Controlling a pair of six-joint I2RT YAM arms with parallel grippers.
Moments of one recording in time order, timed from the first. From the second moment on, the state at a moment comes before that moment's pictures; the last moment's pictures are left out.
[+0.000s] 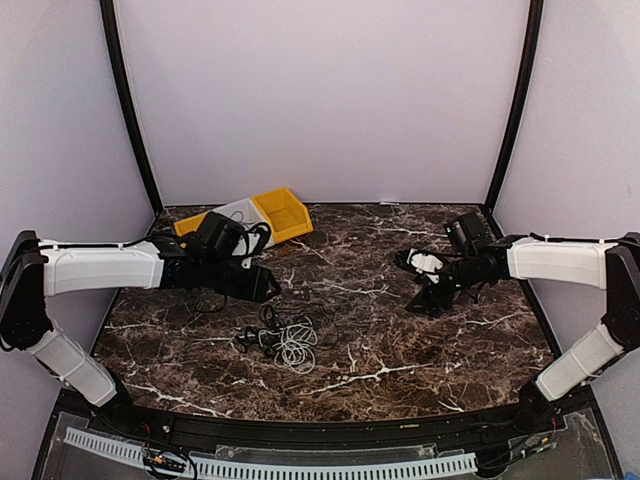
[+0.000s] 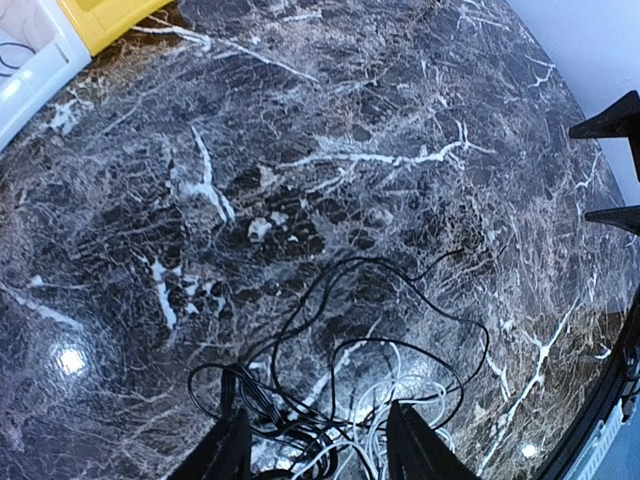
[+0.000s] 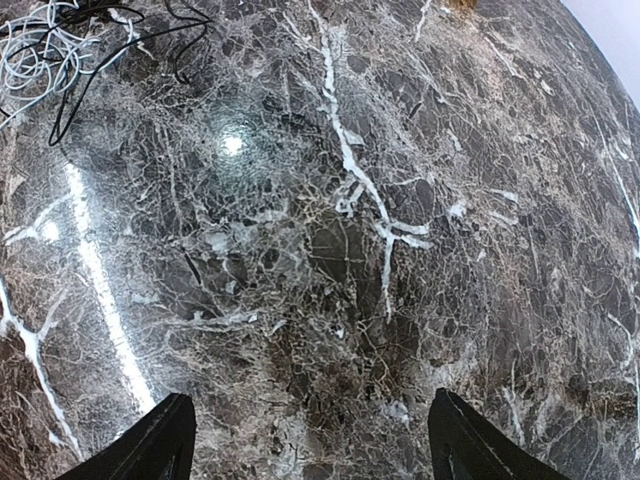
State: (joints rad) left arm -0.70 1.49 0.95 -0.27 0.12 -0.41; right arm 0.46 1.46 0.85 -0.38 -0.34 -0.66
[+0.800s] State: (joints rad) left arm -0.79 1.53 0.91 -0.32 0.18 -0.38; right arm 0.46 1.46 0.85 -0.38 -0.34 -0.66
